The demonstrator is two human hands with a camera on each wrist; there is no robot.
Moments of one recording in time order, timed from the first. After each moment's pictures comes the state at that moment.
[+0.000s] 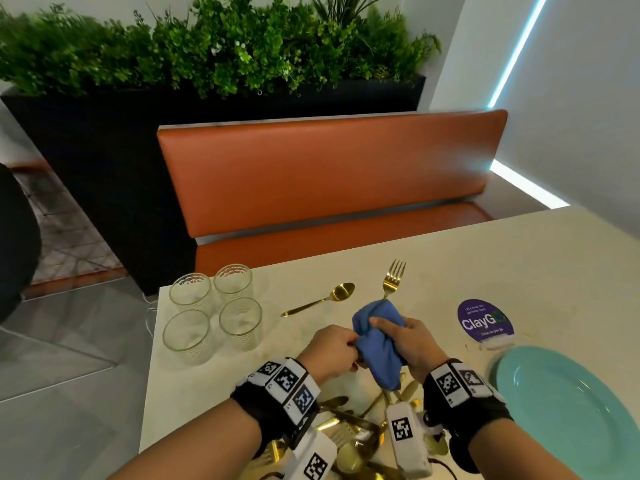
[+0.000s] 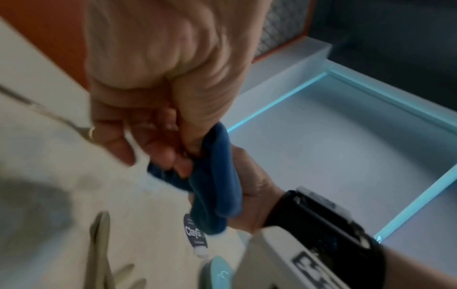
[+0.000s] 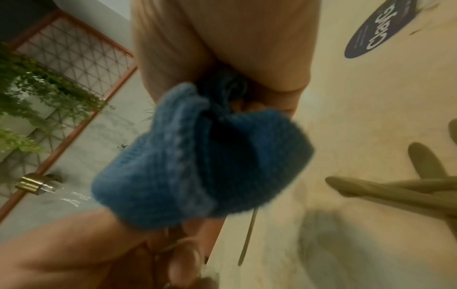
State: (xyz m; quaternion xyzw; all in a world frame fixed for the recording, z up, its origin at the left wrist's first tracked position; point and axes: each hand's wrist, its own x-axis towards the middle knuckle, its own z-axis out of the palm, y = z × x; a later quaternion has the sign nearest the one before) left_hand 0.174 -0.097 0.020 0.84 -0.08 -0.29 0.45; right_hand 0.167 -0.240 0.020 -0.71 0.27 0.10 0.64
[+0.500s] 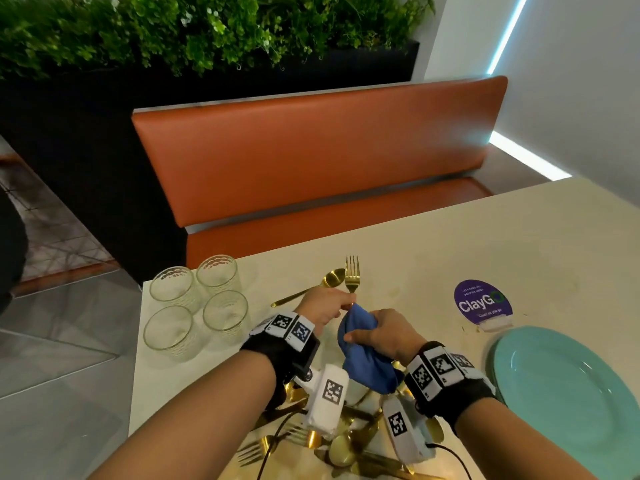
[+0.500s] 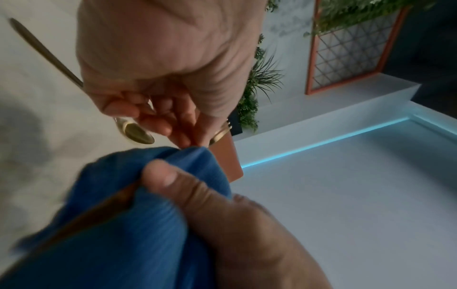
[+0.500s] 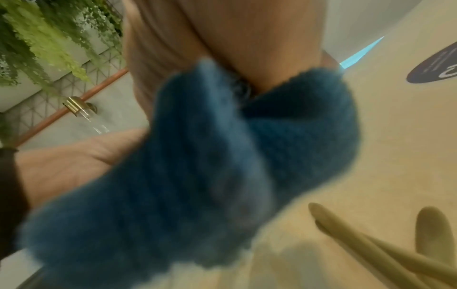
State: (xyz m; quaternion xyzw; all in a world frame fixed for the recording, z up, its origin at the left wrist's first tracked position) left_hand 0.230 -0.121 0.019 0.76 0.11 -0.27 0.57; right_hand 0.180 -0.246 0.004 -0.88 0.13 0.23 0.40
